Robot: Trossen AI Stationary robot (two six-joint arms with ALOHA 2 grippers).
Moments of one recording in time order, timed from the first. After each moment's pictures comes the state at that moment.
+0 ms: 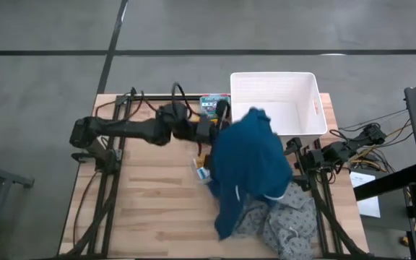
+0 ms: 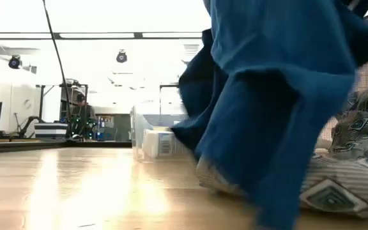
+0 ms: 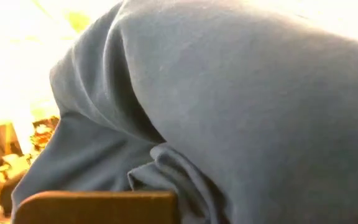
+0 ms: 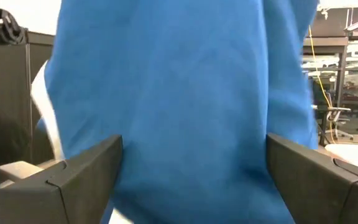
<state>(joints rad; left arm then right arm) -0.03 1.71 1.63 0.34 0.26 0.21 0.46 0.03 0.01 0.29 0.24 -0.05</state>
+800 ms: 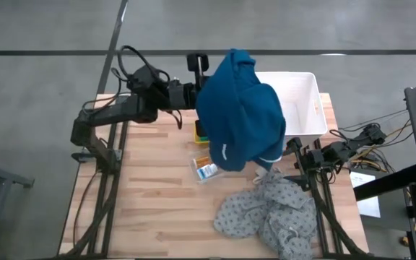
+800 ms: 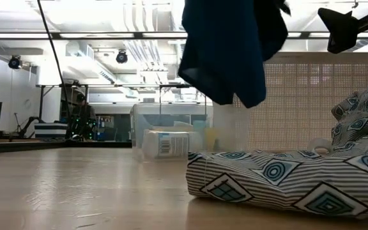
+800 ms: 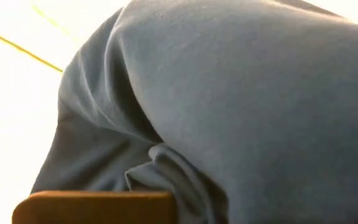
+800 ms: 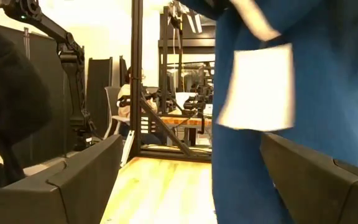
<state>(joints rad) 0.08 1.70 1.94 0.27 0.26 0.55 0.46 0.03 0.01 0.29 0.24 -0.05</state>
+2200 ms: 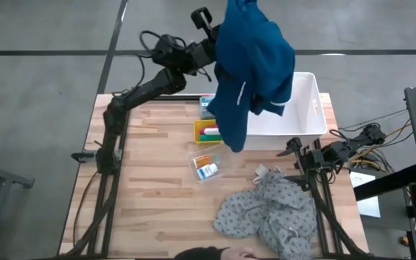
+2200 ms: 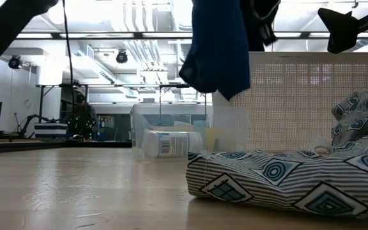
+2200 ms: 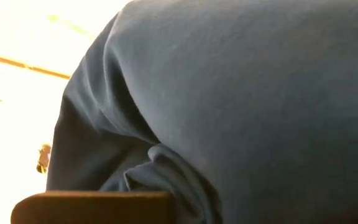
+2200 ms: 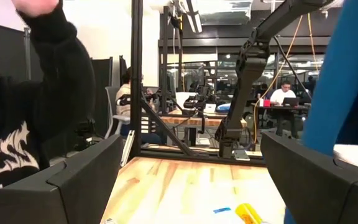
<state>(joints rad) 0.37 2.04 2.30 0.51 0.31 0.71 0.46 0.03 0.01 0.29 0.25 -0.05</state>
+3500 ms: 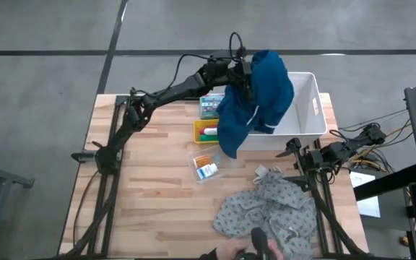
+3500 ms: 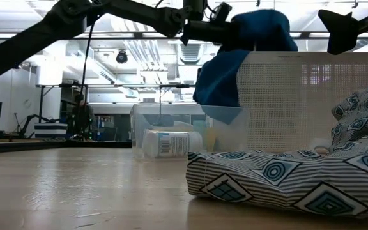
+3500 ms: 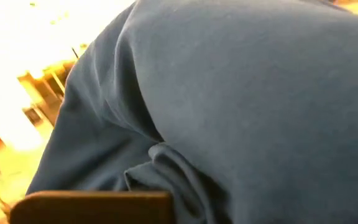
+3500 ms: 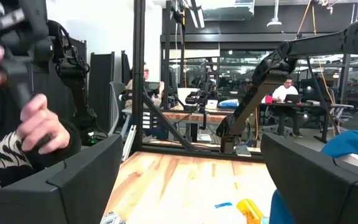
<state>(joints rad) 0.46 2.34 2.30 0.02 0.28 0.42 0.46 0.03 0.01 0.26 0.24 -0.05</state>
